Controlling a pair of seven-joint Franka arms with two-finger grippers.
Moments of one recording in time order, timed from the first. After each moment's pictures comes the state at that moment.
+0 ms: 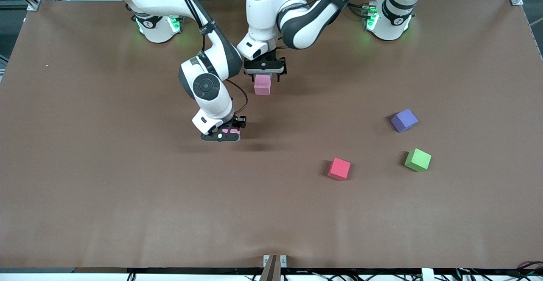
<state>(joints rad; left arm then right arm) -0.65 0.35 -0.40 -1.92 0.46 2.34 -1.28 0.73 0.50 -0.13 -1.85 0.12 2.33 0.57</state>
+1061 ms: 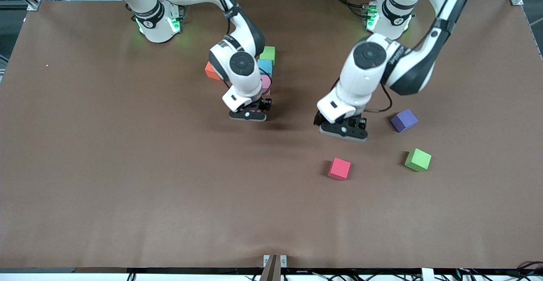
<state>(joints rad) -0.16 0.37 -0.40 -1.83 0.25 2.35 -0.44 0.93 0.54 -0.13 -1.88 0.14 2.39 0.80</state>
